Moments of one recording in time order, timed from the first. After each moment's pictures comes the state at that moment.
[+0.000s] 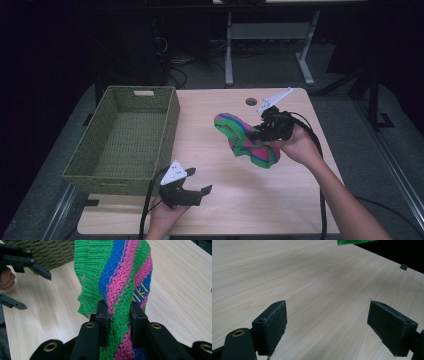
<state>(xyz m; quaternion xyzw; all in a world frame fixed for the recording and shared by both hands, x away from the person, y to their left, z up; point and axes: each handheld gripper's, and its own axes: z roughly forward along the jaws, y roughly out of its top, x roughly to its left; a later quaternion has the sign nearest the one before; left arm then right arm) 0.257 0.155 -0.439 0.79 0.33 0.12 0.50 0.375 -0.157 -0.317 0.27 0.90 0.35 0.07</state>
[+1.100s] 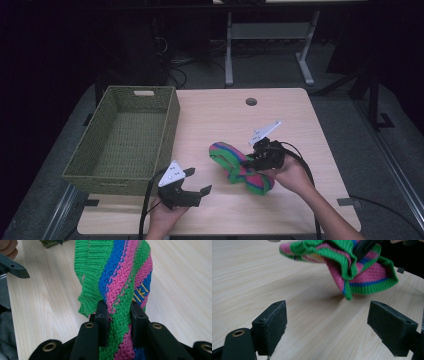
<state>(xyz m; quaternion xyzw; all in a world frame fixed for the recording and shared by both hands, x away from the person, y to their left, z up) 0.253 0.157 -0.436 0.79 0.33 0.12 0.51 0.338 -0.139 -0.386 0.25 0.91 0.33 0.03</state>
